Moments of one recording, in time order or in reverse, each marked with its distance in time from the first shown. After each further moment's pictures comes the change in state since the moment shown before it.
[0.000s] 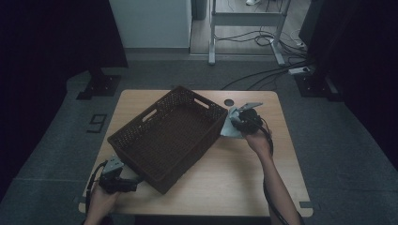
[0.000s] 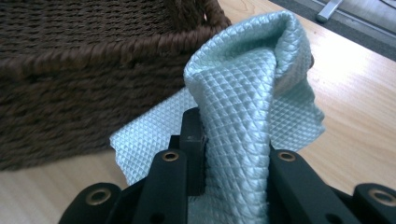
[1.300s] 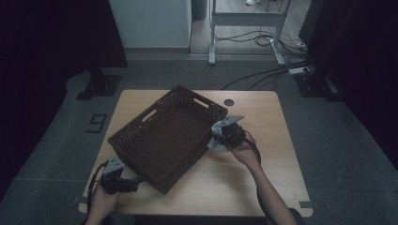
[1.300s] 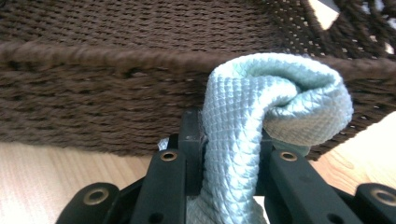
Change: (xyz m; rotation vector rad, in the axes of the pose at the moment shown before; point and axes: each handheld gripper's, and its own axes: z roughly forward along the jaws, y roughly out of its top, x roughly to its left) left arm -0.002 -0.001 0.002 -0.020 -0.003 0.012; right arm 0.071 -0.007 0.007 -0.058 0.185 -0.188
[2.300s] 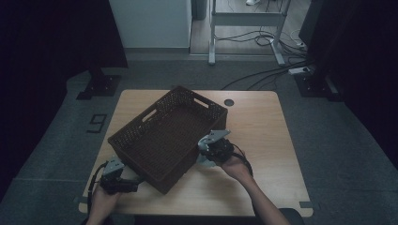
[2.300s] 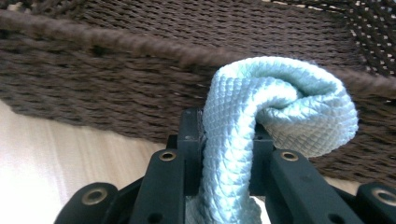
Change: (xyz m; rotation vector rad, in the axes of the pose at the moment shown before) left arm 0.000 -0.002 0.000 -0.007 -0.001 -0.009; right arm 0.066 0.003 -0.001 0.004 0.105 -0.092
